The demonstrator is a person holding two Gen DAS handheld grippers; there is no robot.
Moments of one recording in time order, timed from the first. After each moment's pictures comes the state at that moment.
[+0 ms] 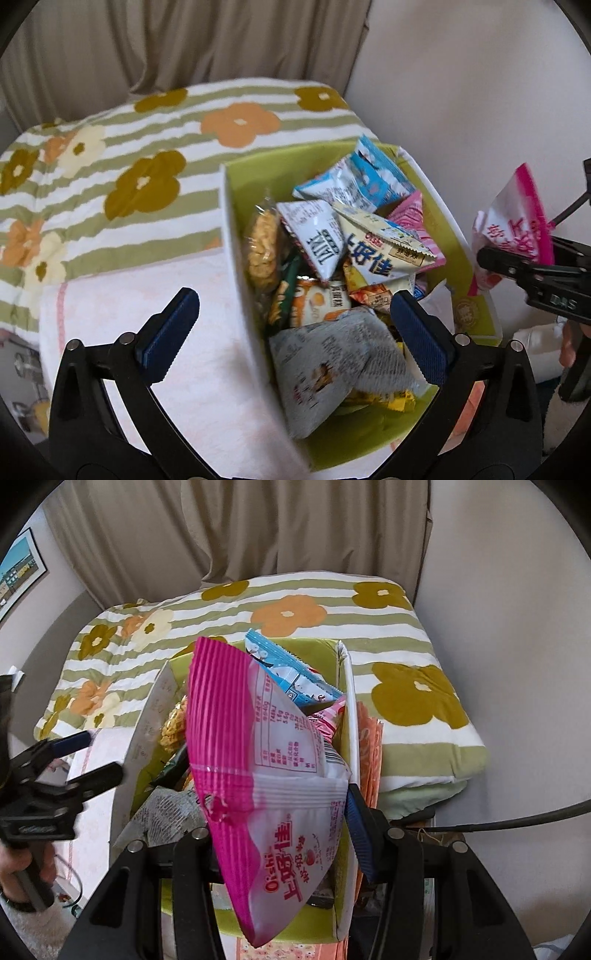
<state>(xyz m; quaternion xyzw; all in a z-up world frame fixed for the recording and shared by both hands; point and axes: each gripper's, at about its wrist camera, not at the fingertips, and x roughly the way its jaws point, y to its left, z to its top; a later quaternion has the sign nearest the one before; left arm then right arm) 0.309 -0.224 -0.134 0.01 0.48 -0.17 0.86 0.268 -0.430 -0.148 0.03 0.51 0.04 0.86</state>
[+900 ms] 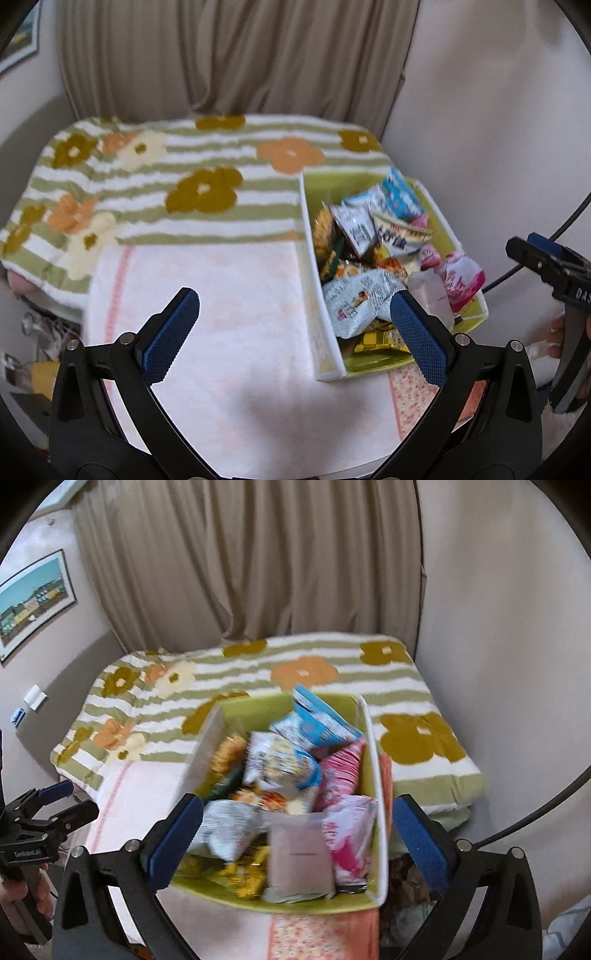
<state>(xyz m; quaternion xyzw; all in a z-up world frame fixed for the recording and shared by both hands) 0.195 -0.146 -0.074 -0.03 0.41 -0.09 0.91 0.177 -0.391 -0.080 0.05 0.37 0.07 0.92</state>
